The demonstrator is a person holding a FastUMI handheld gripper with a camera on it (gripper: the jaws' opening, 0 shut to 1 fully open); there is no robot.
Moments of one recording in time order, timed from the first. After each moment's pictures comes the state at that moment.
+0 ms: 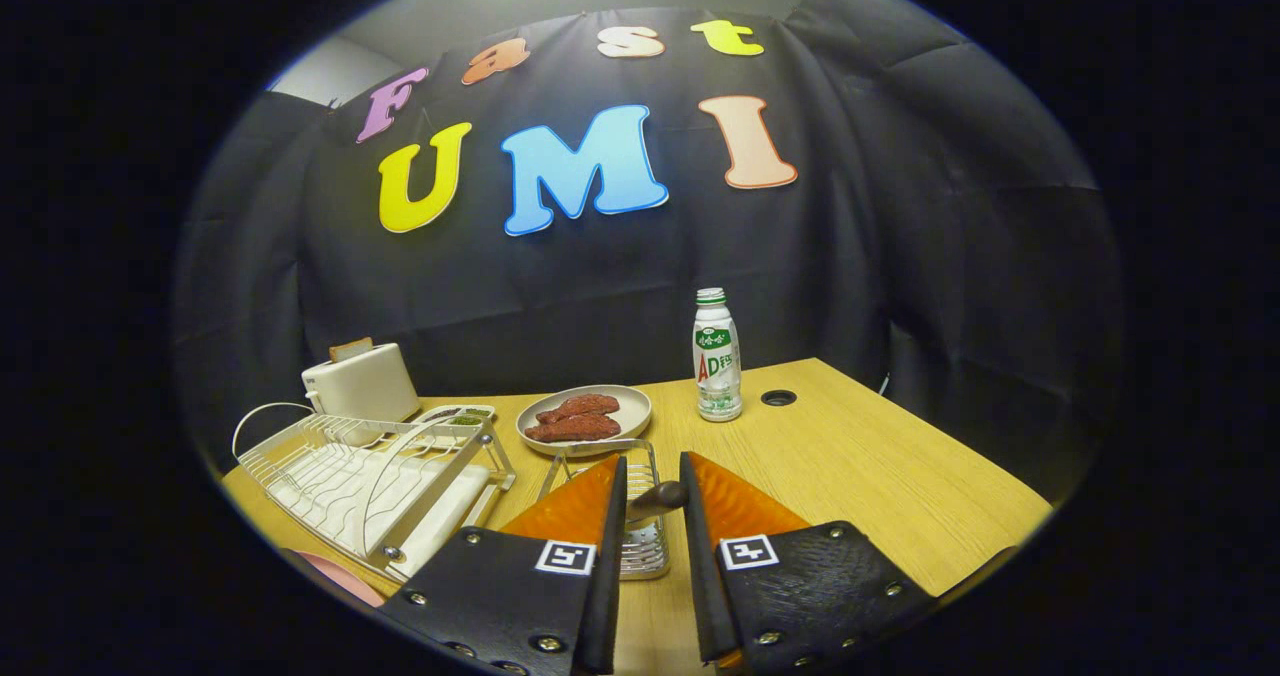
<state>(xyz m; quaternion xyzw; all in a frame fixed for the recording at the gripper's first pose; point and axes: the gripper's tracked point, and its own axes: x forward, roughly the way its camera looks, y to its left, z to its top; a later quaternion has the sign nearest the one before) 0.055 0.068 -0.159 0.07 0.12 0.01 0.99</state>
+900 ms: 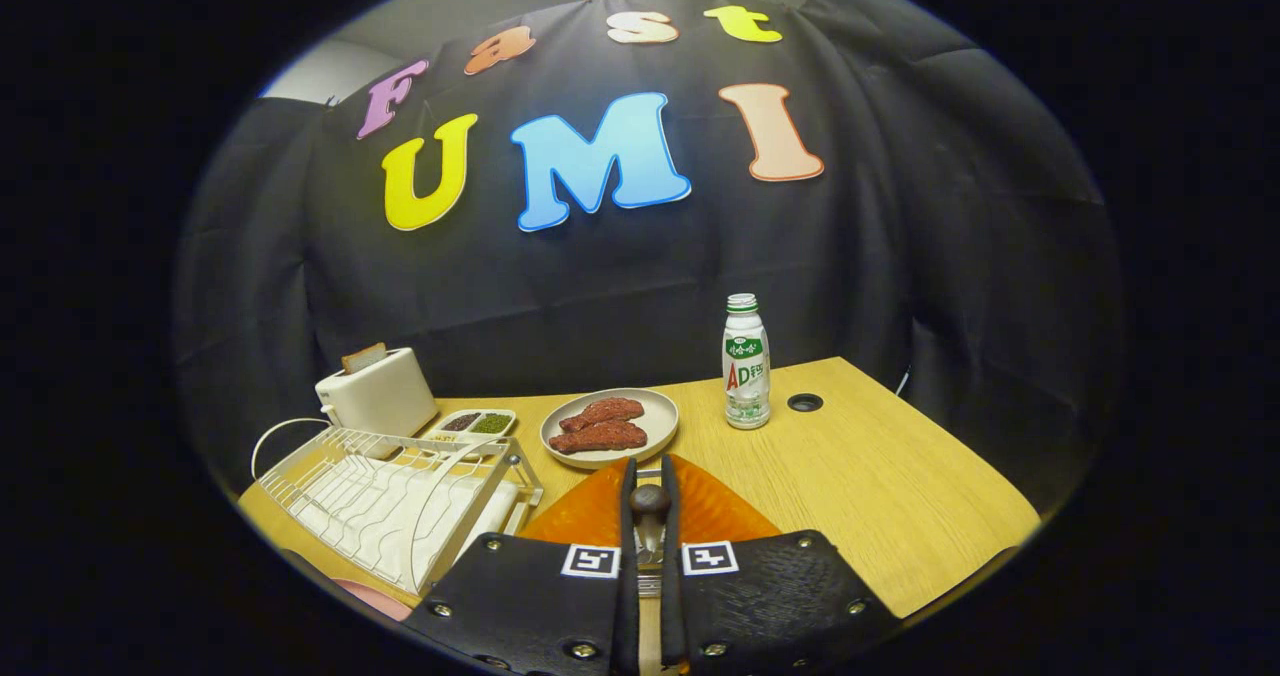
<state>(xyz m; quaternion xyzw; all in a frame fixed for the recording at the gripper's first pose) 0.073 0.089 -0.118 0.06 0.15 0.03 0.99</state>
